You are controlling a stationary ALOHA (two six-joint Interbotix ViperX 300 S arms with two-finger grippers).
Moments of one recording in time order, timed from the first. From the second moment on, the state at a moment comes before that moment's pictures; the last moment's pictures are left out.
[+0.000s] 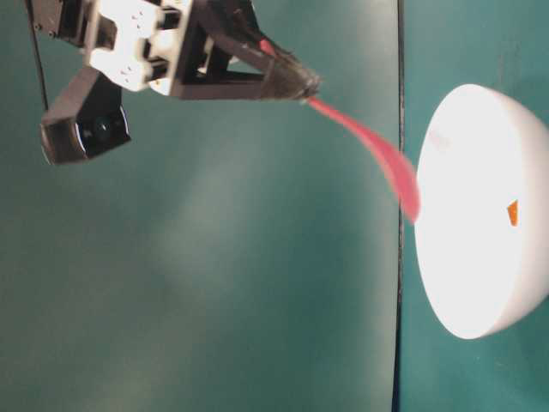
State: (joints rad) left arm 0.00 -0.98 1.18 0.01 -0.03 -0.09; right arm -0.28 -0.14 0.41 0.44 0.88 -0.02
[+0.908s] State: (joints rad) left arm 0.00 -0.98 1.18 0.02 -0.03 -0.08; right arm -0.19 0.06 0.32 0.27 0.90 0.01
